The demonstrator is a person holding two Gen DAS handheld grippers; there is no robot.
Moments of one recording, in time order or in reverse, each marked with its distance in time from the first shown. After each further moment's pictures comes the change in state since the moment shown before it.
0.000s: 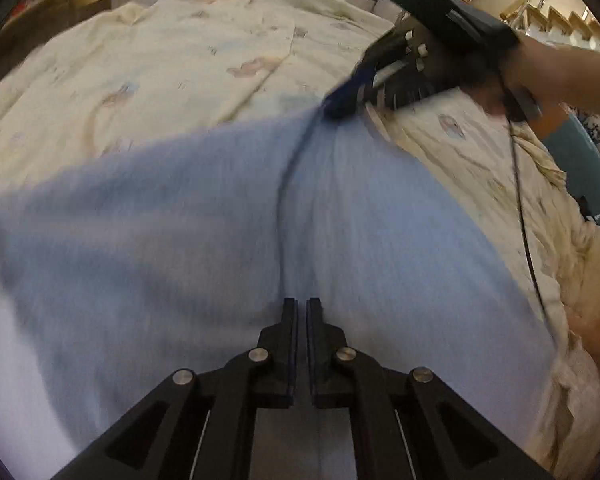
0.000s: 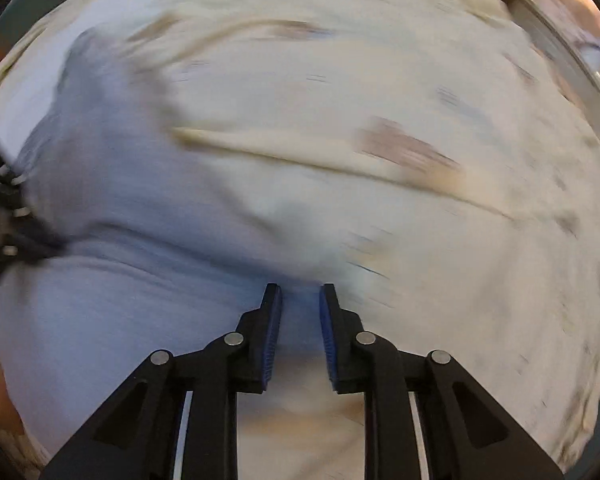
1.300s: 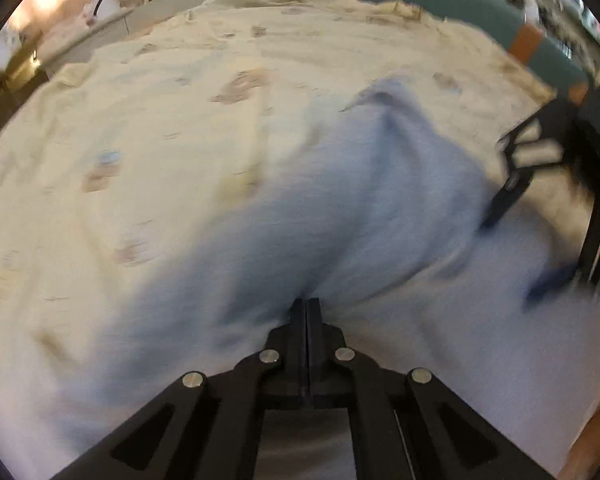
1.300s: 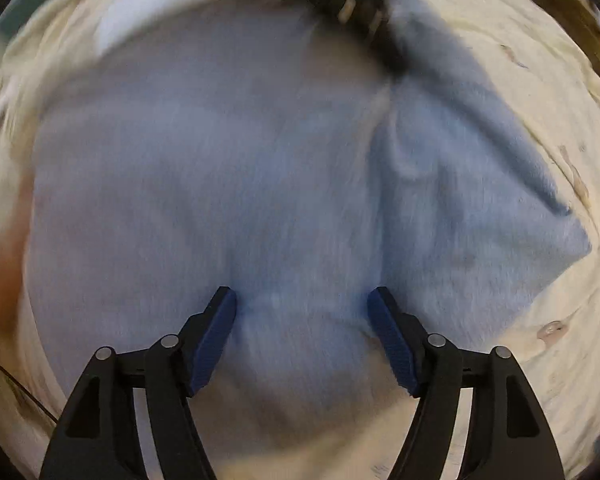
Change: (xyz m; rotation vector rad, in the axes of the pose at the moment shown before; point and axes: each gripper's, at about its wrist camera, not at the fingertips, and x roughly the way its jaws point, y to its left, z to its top) left arm 0.056 0.040 0.085 0.437 0.090 0.123; right arm -0.041 0.139 -0.141 -0.419 0.040 0.133
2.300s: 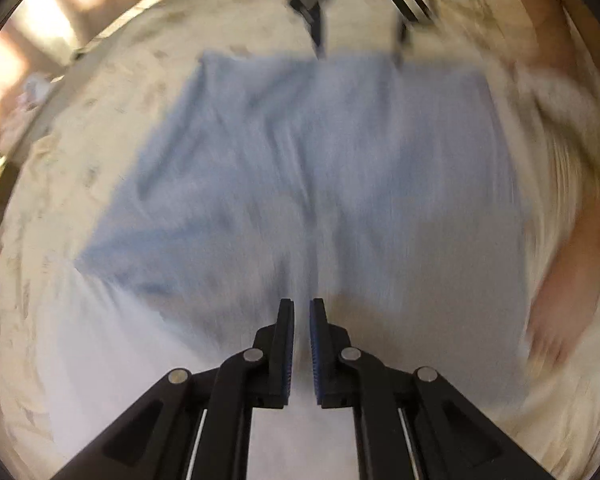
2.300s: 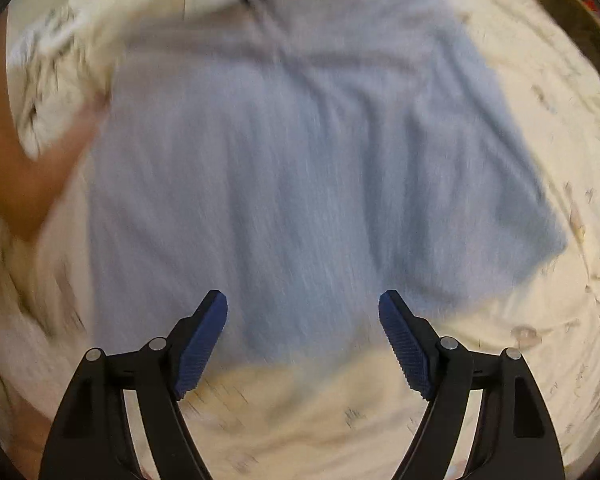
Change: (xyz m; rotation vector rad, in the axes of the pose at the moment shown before) left arm -0.087 -0.089 -0.094 0.225 -0.029 -0.019; right arm -0.076 0.022 -0.046 -0.183 -0.034 0.085
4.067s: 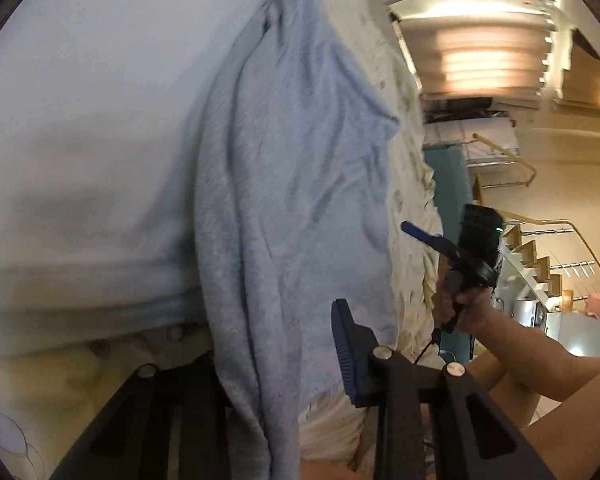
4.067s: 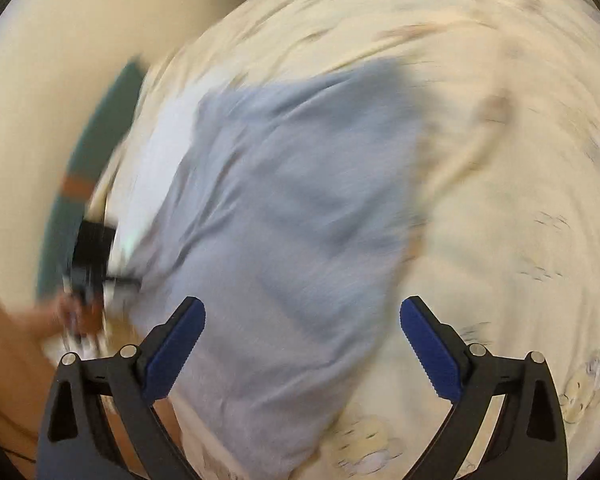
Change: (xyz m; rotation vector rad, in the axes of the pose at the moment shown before) left arm 0.010 -0.026 -0.135 -1.414 -0.357 -0.572; right arm -0.123 -0.219 -0.212 1.066 -0.480 0.198
